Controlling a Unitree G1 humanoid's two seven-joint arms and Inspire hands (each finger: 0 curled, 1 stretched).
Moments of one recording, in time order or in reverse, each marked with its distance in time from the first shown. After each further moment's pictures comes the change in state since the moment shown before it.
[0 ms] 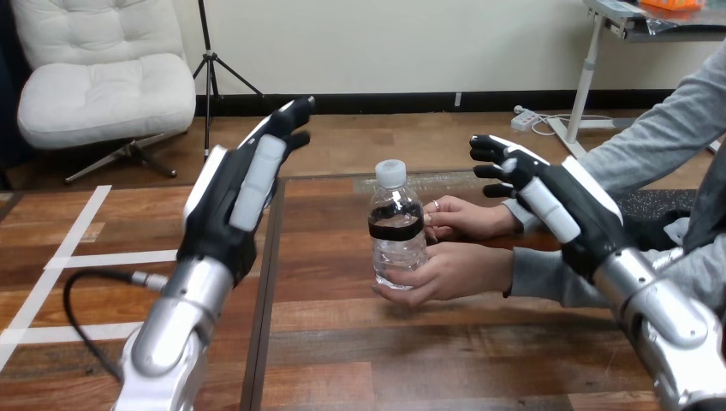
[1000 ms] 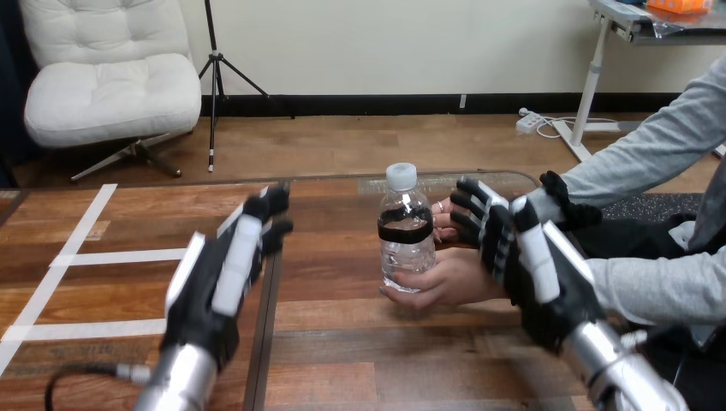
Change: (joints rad) left arm 0.259 -0.023 -0.003 -0.068 -0.004 -0.005 0.021; right arm 0.341 0.146 -0.026 -0.464 0.178 0.304 0.017
